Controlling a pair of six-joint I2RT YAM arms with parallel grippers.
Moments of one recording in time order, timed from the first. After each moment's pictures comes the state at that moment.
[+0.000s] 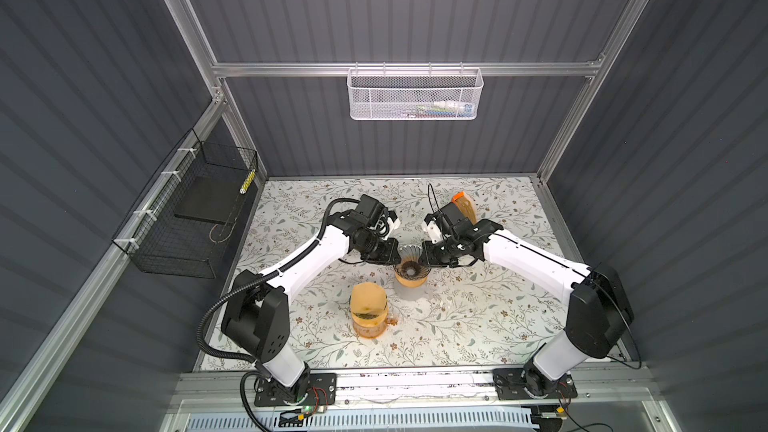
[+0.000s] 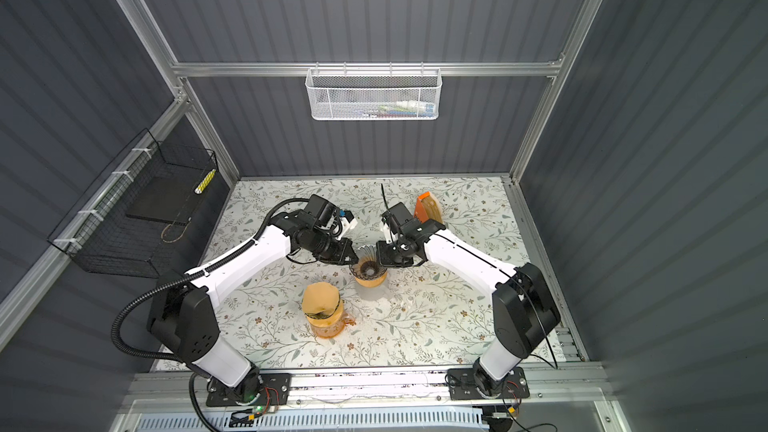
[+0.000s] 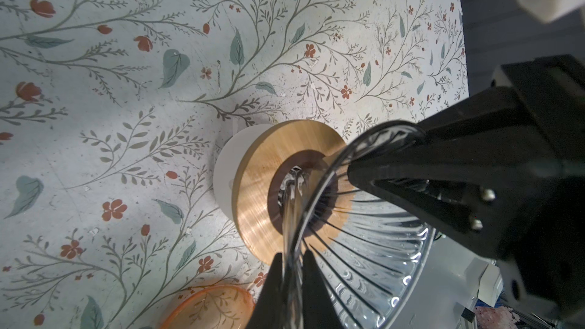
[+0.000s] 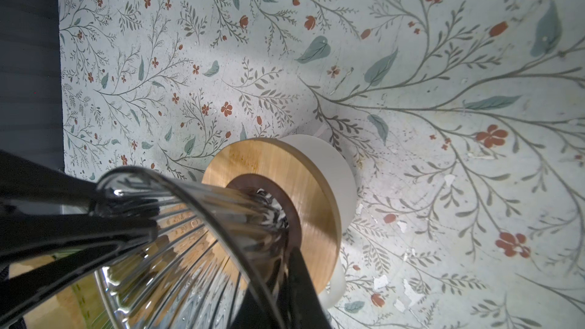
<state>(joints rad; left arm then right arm) -0.59 1.63 1.33 -0.82 0.49 -0.27 0.66 1.63 1.25 -0.70 -0.26 0.51</state>
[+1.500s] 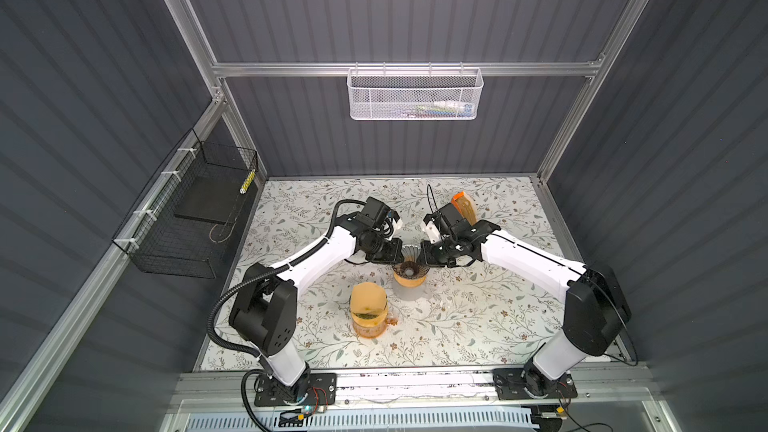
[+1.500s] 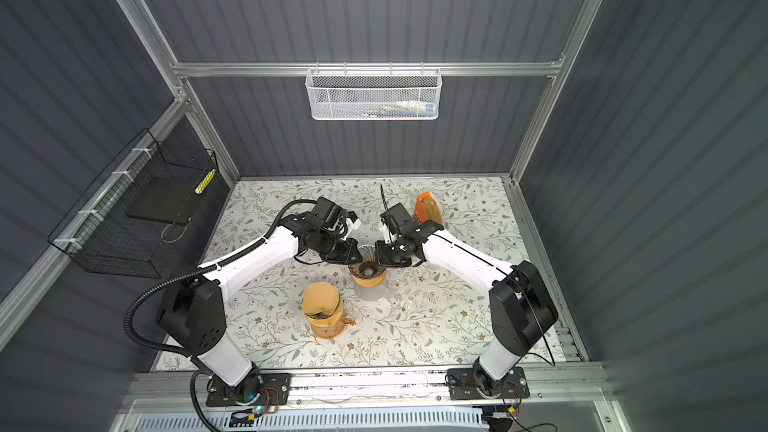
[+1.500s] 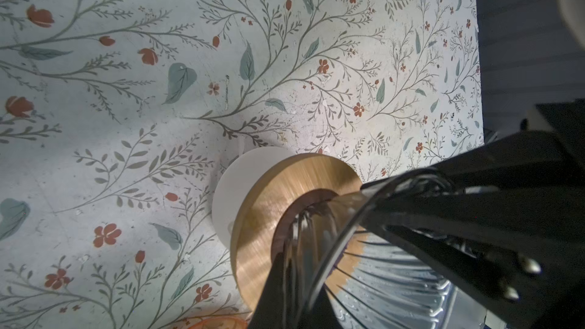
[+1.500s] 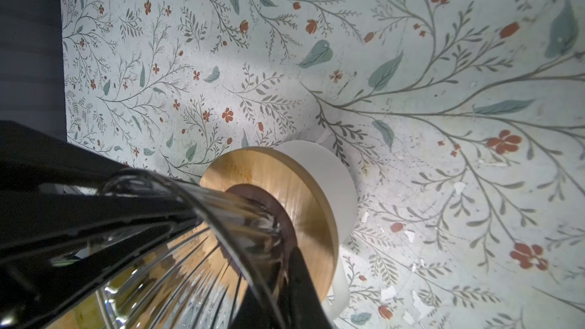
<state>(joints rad) -0.61 1.68 1.31 -0.73 0.44 -0.33 0.65 1.65 1.23 -0.66 -0.26 0.53</state>
